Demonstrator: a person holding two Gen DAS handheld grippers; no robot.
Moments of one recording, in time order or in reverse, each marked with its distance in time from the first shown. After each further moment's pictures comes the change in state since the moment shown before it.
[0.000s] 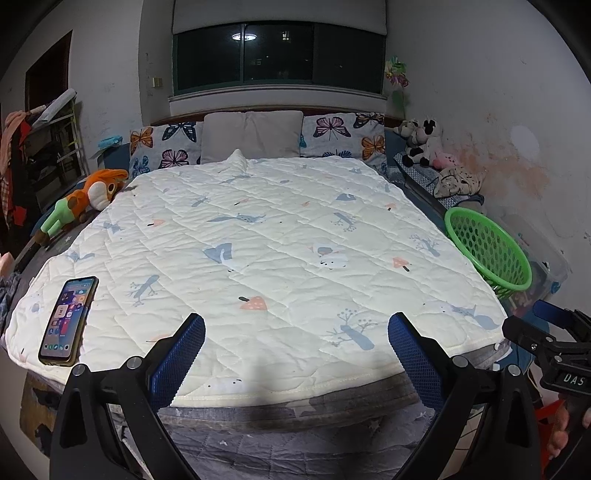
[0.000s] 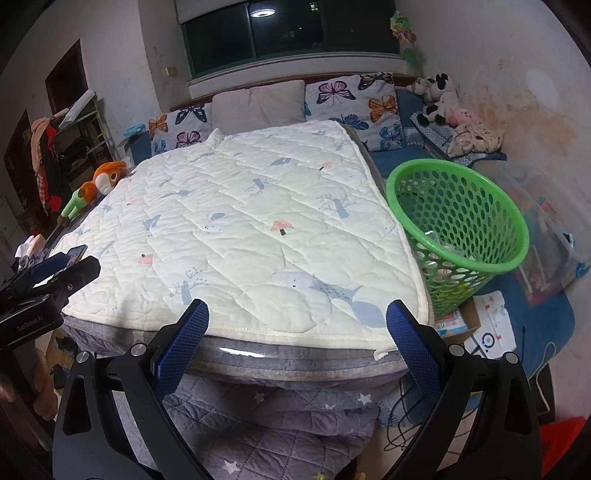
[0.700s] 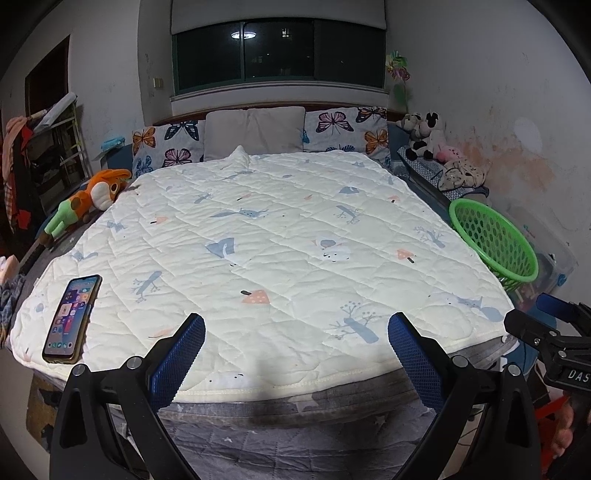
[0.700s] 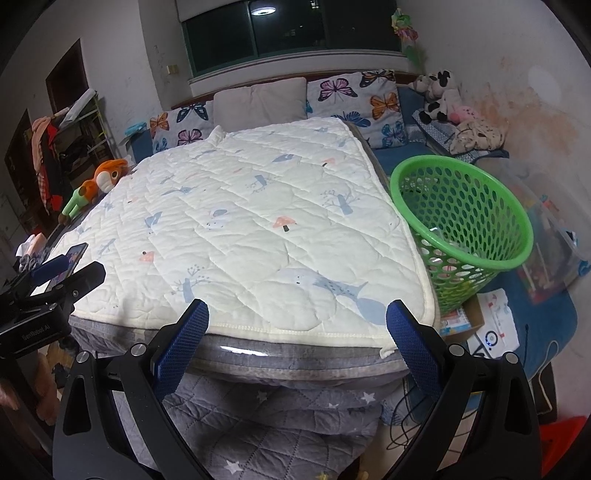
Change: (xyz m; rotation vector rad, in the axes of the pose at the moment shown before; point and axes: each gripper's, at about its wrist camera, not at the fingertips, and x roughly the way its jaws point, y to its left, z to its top) left arm 0.003 -0.007 -0.005 0.023 0.013 0.031; right arm 0.005 0.001 -0.003 0.006 0.006 0.010
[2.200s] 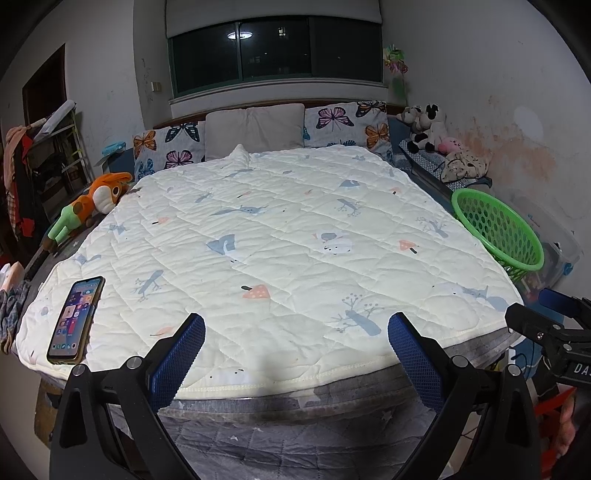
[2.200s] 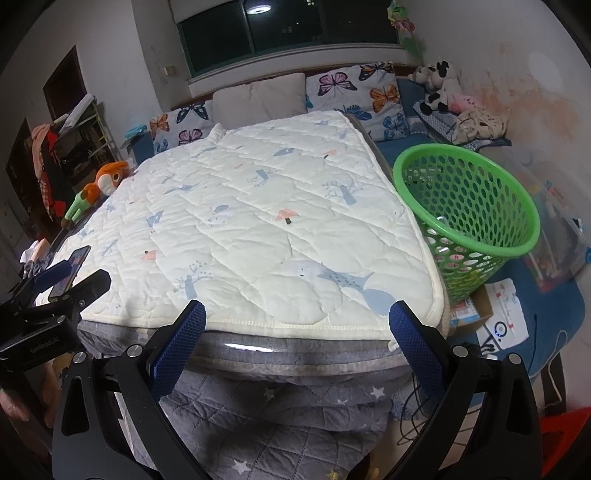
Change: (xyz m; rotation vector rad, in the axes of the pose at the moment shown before) left arm 0.000 -0.001 -0.004 0.012 0.005 0.012; right arm 0.003 -0.003 -0.006 0.031 0.008 0.026
